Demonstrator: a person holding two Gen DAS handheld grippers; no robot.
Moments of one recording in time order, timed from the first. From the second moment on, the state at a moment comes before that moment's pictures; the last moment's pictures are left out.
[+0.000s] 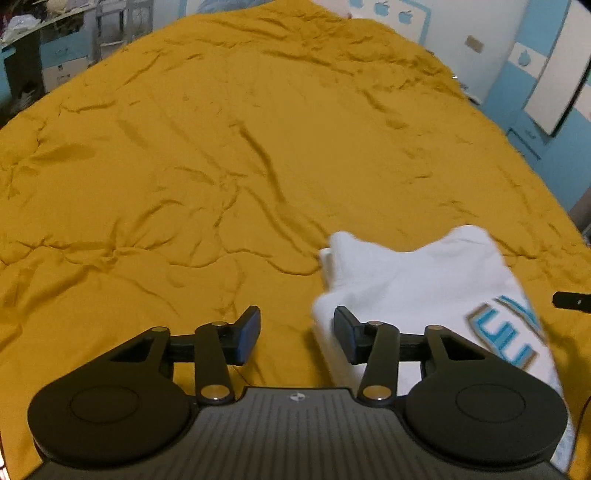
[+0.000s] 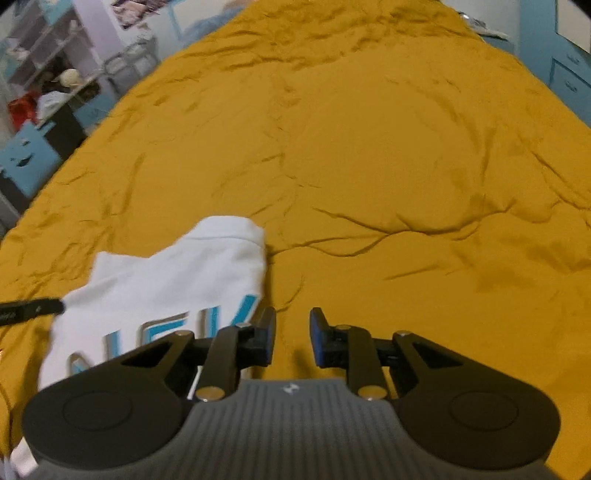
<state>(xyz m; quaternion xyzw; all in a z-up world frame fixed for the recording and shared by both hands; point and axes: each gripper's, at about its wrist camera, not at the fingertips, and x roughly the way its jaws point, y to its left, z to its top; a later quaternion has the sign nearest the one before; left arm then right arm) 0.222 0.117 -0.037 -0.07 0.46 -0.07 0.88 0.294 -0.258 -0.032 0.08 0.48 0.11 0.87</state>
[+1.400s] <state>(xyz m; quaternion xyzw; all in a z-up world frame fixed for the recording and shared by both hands) 0.084 0.048 -0.080 -0.01 0.46 -0.12 0.88 0.109 -0.217 -0.086 -0.05 0.40 0.19 0.89</state>
